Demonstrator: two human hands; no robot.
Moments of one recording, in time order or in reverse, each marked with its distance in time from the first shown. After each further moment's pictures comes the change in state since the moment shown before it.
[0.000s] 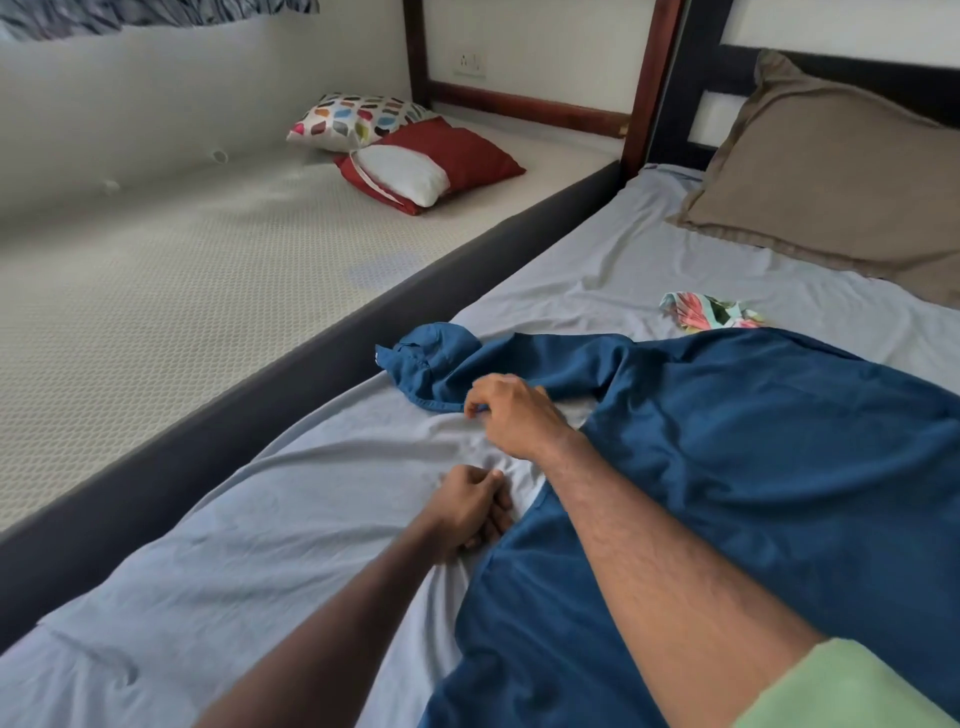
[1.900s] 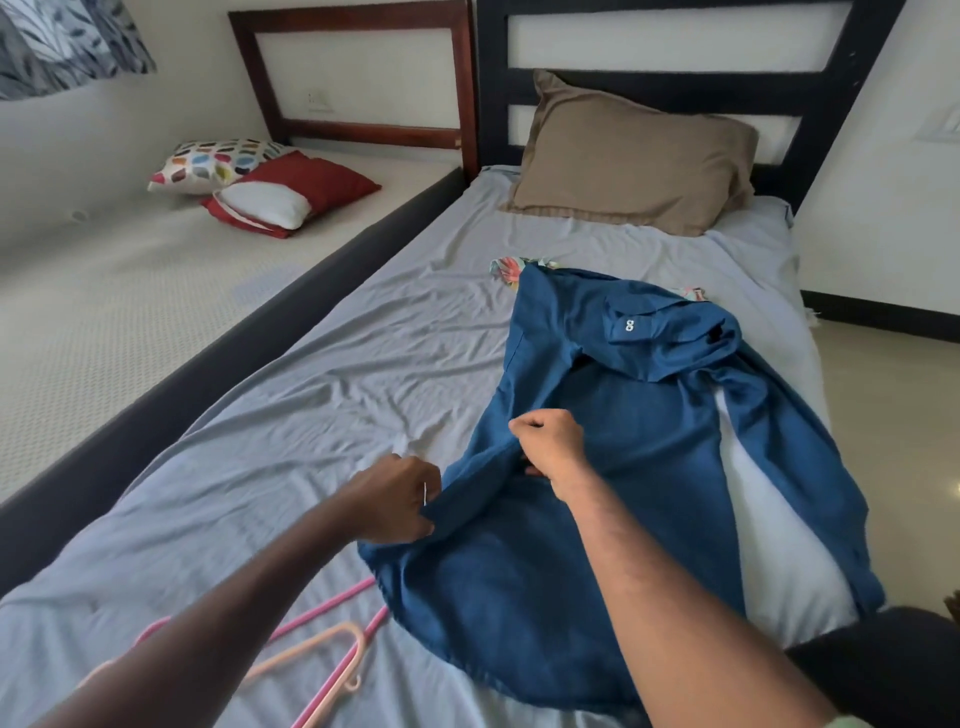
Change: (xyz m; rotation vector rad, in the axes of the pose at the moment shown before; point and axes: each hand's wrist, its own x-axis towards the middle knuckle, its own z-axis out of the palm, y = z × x) left_hand -0.170 0.035 0.058 1.245 -0.261 0.451; right_hand -0.271 0.067 -0.023 0.809 0.474 0.755
